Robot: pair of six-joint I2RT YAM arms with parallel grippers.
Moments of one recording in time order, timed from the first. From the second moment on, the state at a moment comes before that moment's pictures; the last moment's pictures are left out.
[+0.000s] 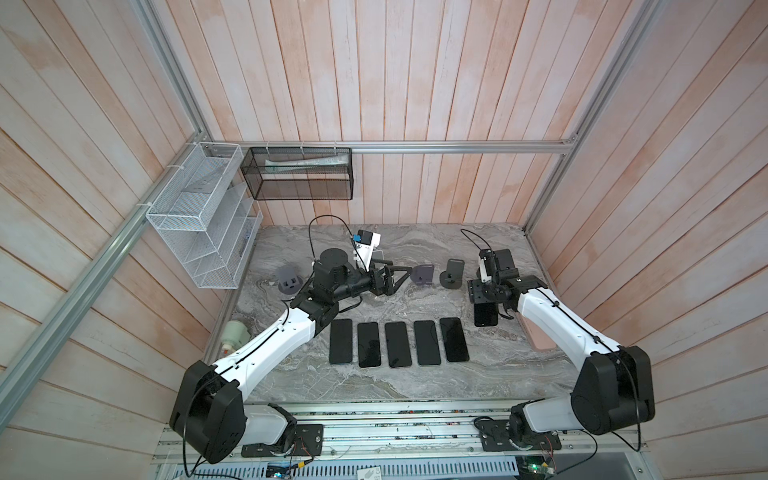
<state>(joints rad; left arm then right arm) -0.54 1.35 1.01 0.21 0.55 -0.49 0.25 1.42 1.05 -0.61 0.19 0.08</state>
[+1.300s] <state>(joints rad) -0.54 1.34 1.01 0.22 0.55 -0.49 0.18 1.64 0.93 -0.59 0.02 0.10</state>
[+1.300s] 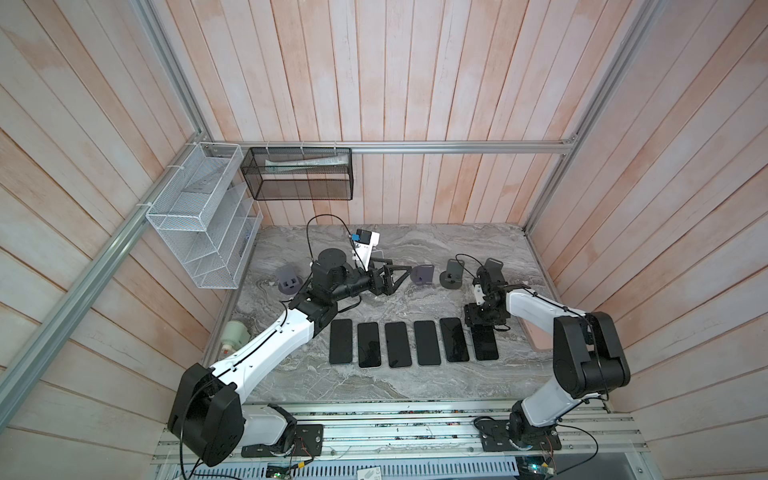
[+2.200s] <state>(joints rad) -0.54 1.34 1.01 0.22 0.51 -0.45 0.17 1.68 0.93 -0.52 0.02 0.10</state>
